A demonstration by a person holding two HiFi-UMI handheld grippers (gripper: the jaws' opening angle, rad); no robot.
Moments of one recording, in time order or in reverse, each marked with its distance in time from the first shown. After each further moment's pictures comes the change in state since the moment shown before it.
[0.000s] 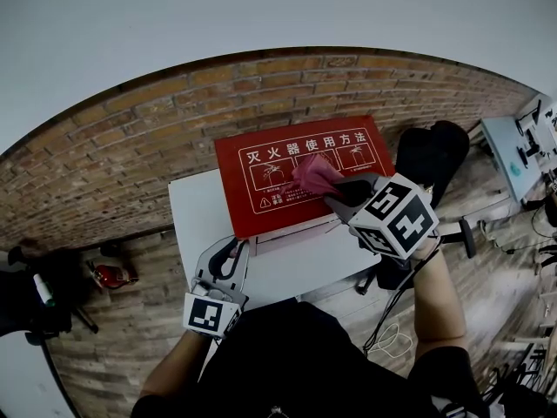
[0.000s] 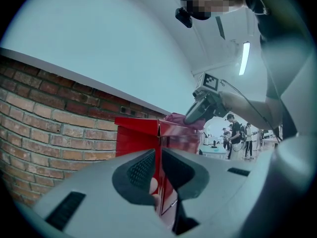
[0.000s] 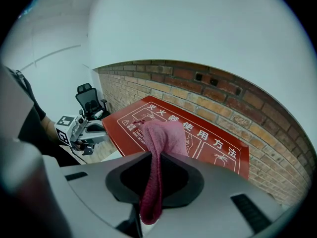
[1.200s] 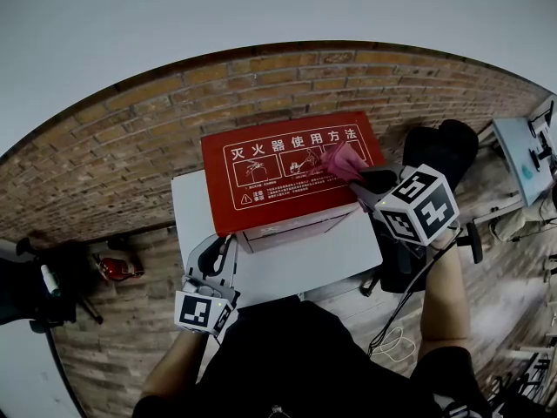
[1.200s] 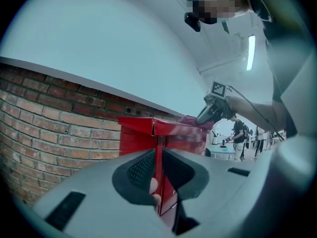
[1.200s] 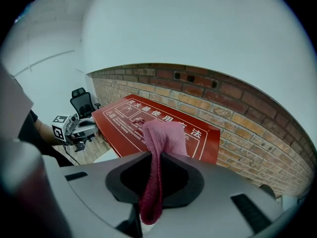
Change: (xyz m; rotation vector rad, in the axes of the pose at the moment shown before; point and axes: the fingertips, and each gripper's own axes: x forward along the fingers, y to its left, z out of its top) left arm 0.004 -0.006 0.000 0.003 -0.004 0.102; right arm -0.032 -0.064 -0.046 0.062 -0.034 -0.047
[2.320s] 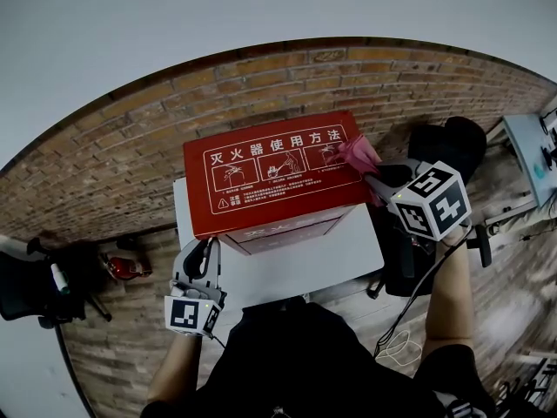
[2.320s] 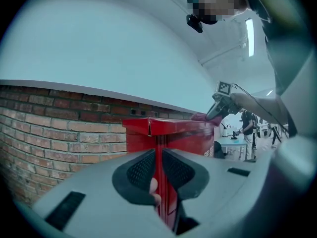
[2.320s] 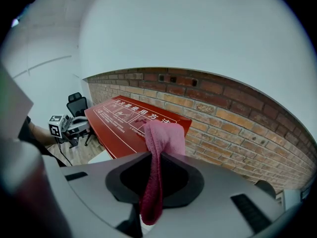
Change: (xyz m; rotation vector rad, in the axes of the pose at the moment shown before) left arm 0.001 0.000 0.000 0.086 0.020 0.120; right arm -0.022 -0.064 -0.036 0.040 -0.057 -0.029
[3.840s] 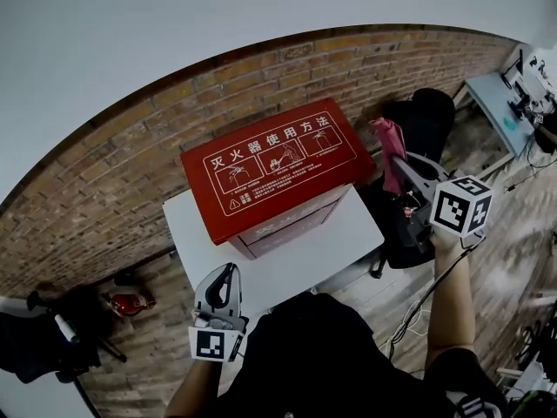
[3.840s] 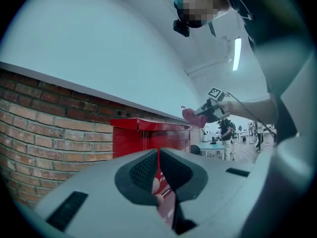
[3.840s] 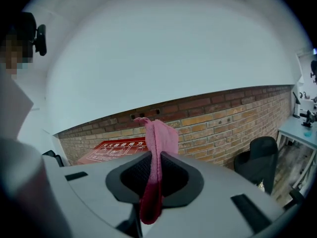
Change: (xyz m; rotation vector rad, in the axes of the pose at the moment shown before) left arm -0.044 -0.020 -0.011 -0.002 -0.038 -0.228; right arm -0.078 -0.001 -0.014 0.496 -0.445 -0.232
